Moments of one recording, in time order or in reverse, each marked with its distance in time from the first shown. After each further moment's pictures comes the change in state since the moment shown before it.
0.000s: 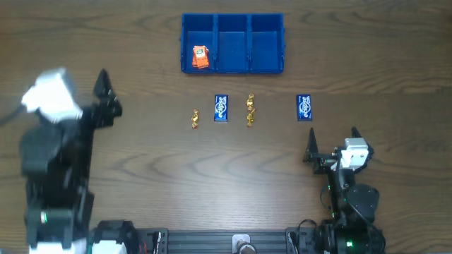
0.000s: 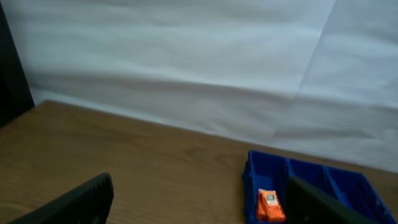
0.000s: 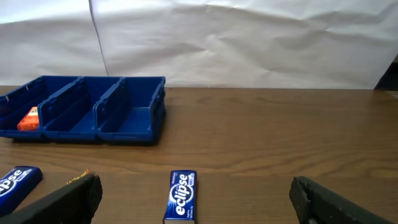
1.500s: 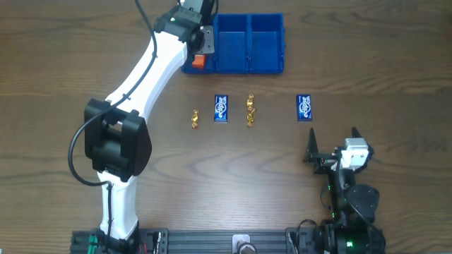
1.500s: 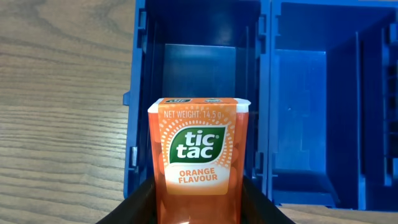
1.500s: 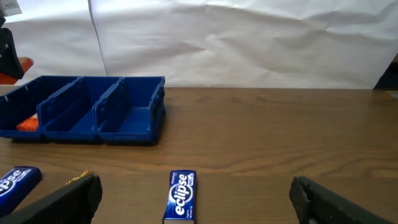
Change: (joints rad) left arm -0.363 1.499 1.147 -0.572 -0.080 -0.185; right arm 0.000 0.000 0.000 0.000 0.000 0.000
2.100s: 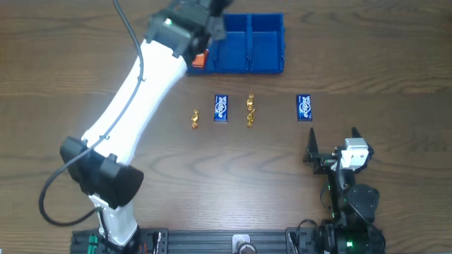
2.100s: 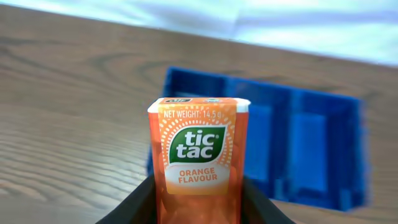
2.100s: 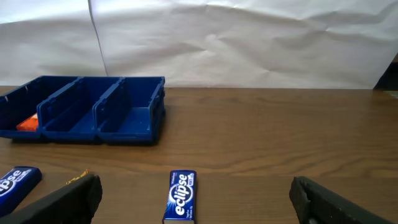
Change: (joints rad) left arm -0.100 -0.193 0.111 -0.132 -0.178 -0.145; right arm 0.000 0.000 0.000 0.000 0.000 0.000
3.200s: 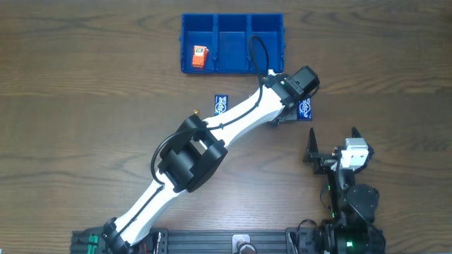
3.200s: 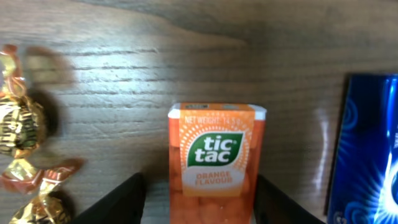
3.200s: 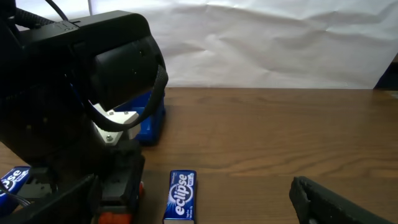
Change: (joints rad) left arm -0.396 0.486 0.013 0.020 0.249 -0.344; right arm 0.000 0.000 0.000 0.000 0.000 0.000
